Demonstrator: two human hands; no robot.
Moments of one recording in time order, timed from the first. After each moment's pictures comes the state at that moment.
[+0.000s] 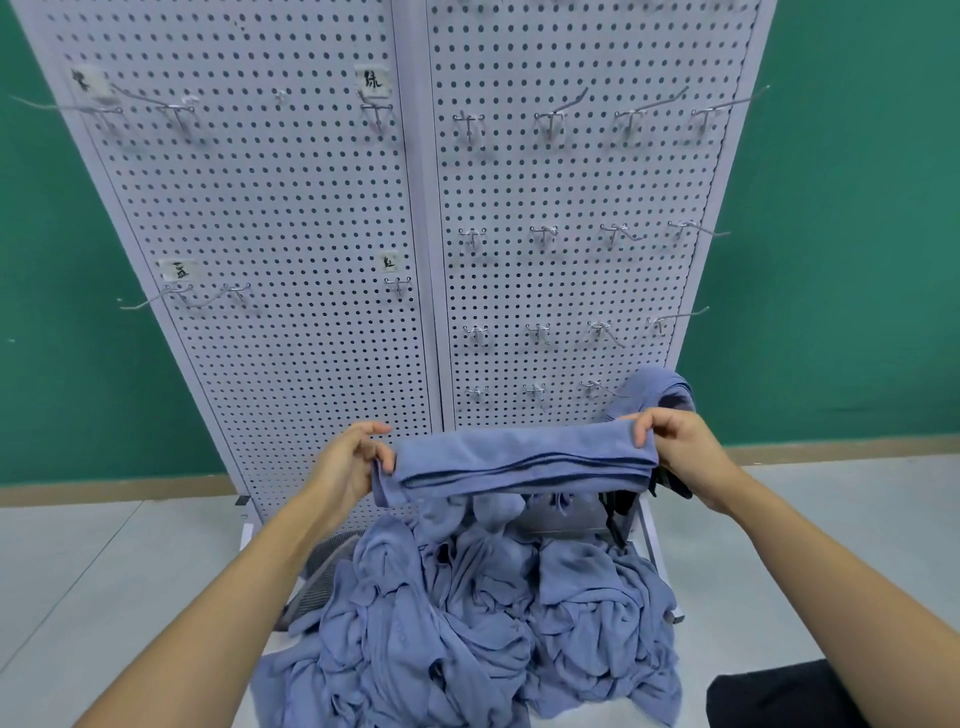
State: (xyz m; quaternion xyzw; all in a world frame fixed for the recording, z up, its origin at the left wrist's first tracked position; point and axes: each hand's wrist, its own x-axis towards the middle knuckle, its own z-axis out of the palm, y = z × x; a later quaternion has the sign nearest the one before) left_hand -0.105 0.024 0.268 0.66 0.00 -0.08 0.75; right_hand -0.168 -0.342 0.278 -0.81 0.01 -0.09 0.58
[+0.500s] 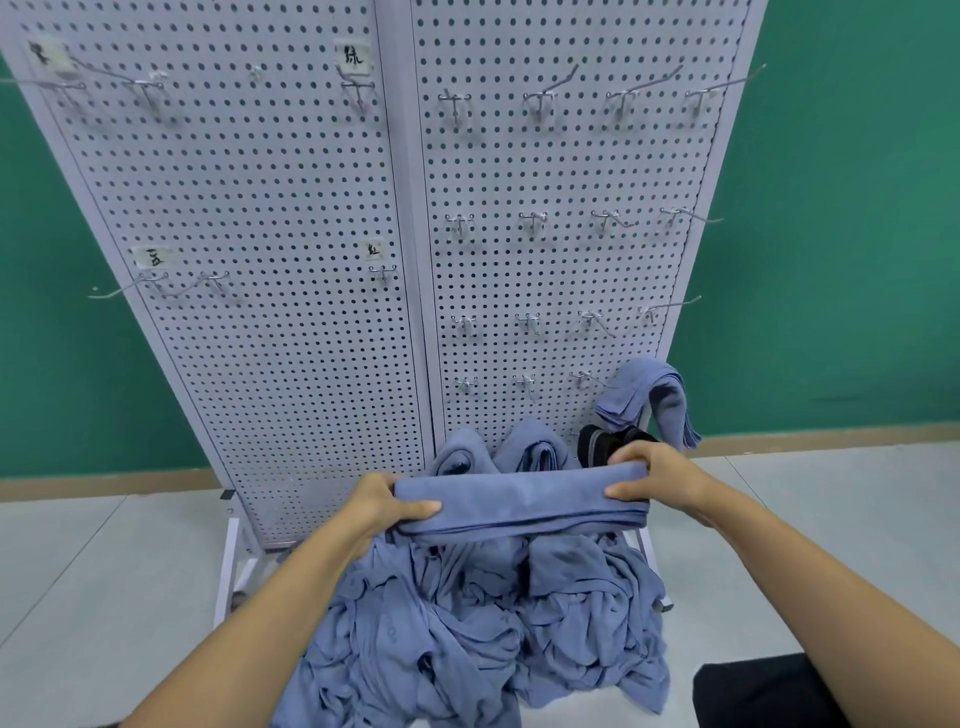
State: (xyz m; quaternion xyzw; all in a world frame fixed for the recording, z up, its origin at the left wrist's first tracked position) left_hand -0.118 -0.016 0.229 0.81 0.06 -0.17 0.55; right_hand -0.168 -0.354 0.244 -0.90 0.07 0.05 0.44
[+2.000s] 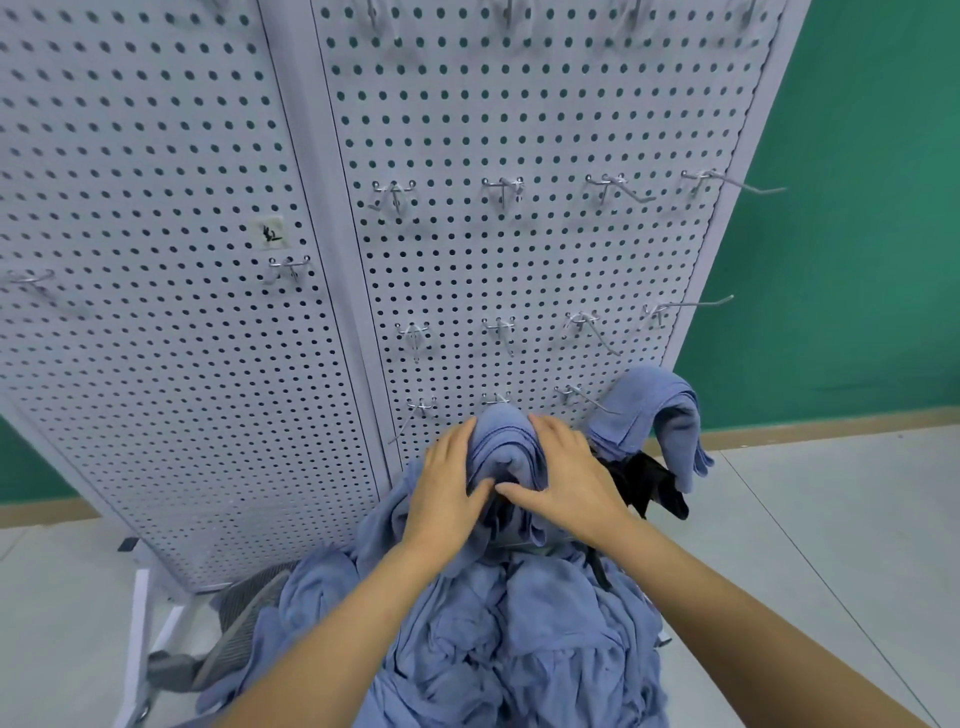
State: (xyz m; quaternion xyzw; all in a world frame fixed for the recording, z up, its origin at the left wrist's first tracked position) left_hand -0.006 -0.147 0.163 0.89 -0.22 0.10 0.39; right_hand -0.049 -0.315 0.198 -0.97 -0.02 -0.08 0.21
